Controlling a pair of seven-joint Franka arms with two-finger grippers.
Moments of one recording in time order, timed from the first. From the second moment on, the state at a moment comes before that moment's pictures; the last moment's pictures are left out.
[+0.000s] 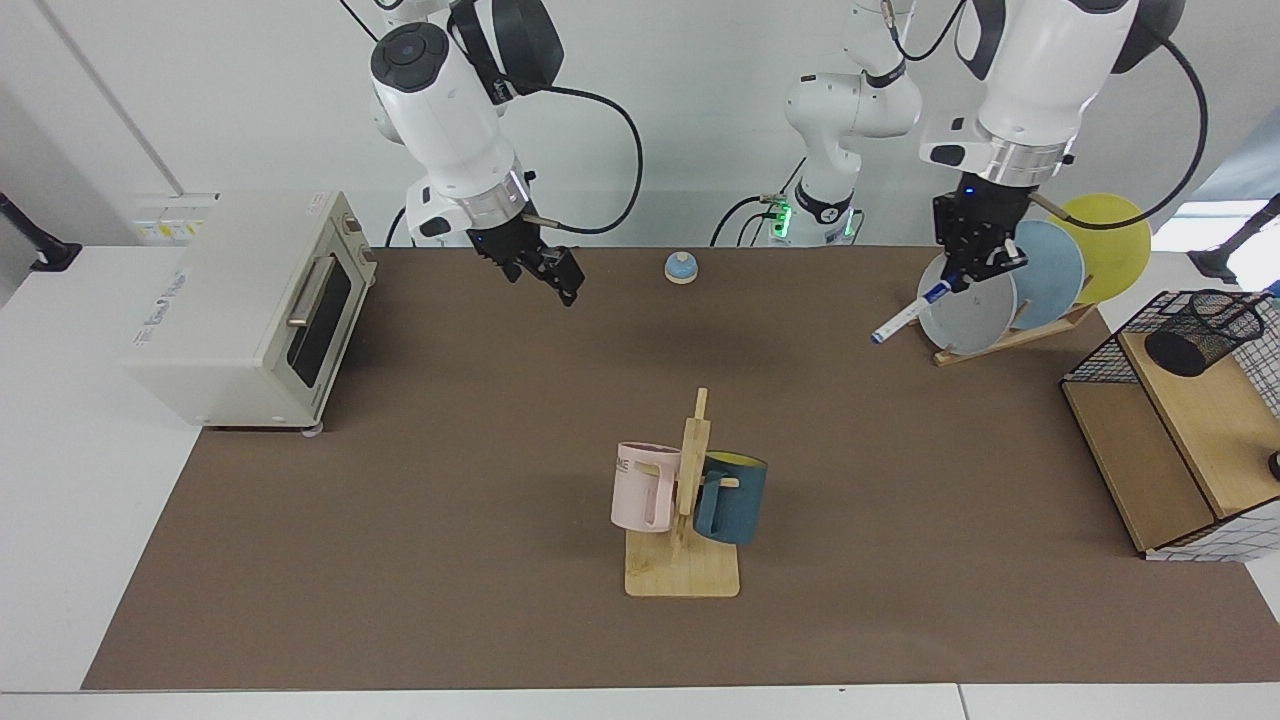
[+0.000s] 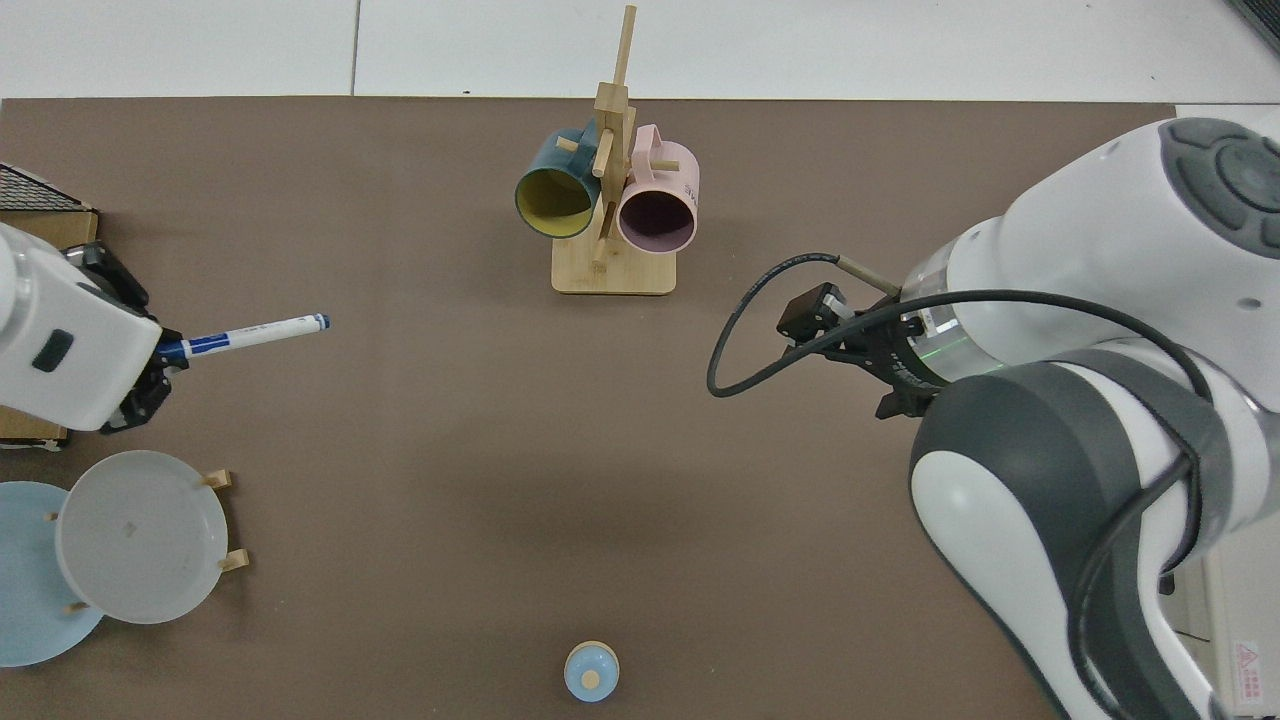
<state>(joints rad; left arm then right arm) -0.17 -0.04 0.06 -1.64 0.13 1.65 1.20 0.38 0.08 -0.09 -1.62 0.20 1.67 0.80</state>
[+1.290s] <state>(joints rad) -0.01 0.06 0.37 -1.50 0.57 1.85 1.82 0.15 0.02 -0.10 -1.62 -0.03 1.67 0.00</state>
